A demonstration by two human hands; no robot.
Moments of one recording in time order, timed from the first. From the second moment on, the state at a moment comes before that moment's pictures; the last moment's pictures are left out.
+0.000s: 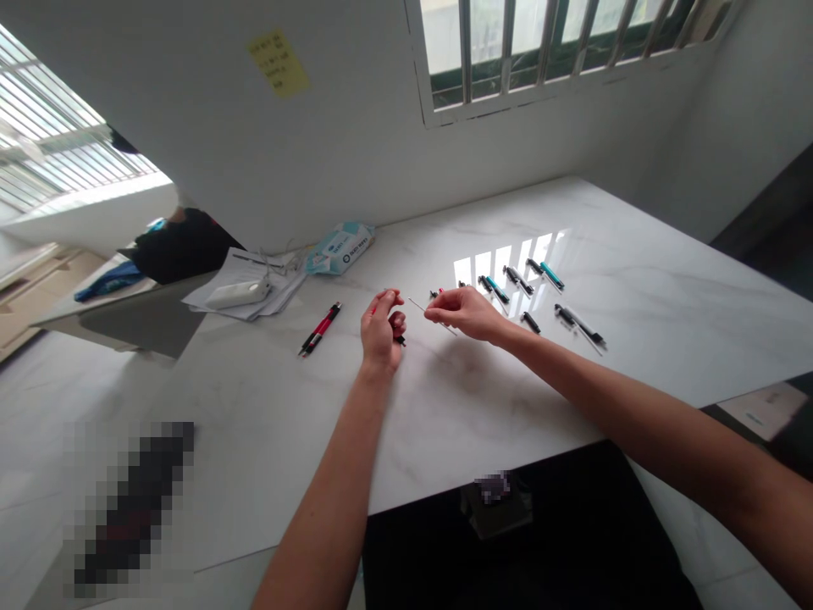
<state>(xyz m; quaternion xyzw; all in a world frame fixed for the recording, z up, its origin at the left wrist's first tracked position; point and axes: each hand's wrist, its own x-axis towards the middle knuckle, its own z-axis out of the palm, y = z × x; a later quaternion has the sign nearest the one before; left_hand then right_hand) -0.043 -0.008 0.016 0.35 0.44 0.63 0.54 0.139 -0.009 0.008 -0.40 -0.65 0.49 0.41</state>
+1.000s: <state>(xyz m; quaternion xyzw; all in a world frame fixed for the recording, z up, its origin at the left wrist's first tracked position) -0.021 -0.032 0.011 0.76 0.52 0.32 0.22 0.276 -0.090 0.009 -0.63 -0.71 0.00 0.31</state>
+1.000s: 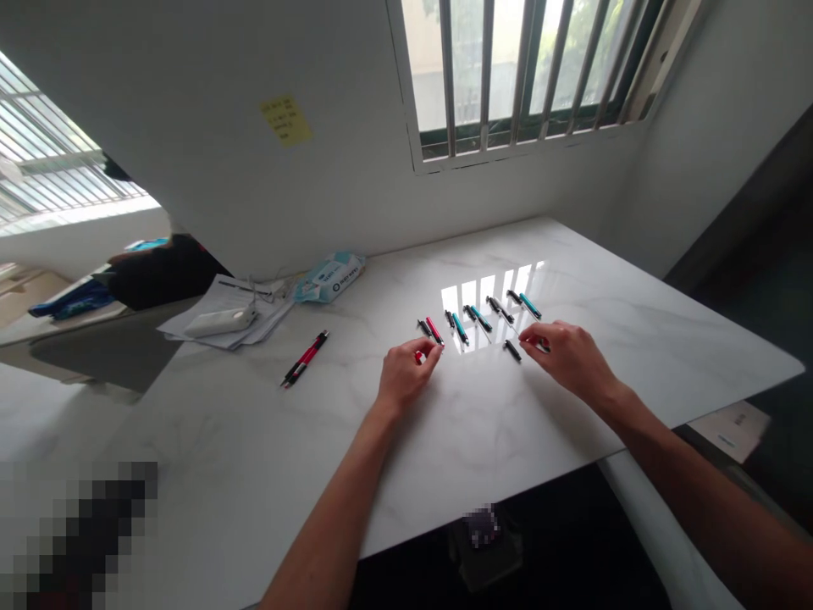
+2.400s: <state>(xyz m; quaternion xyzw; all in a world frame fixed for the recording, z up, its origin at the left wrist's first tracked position) 0.053 -0.052 0.013 0.61 0.34 0.43 0.57 0.220 -0.139 -0.007 -0.54 -0.65 0.17 0.50</state>
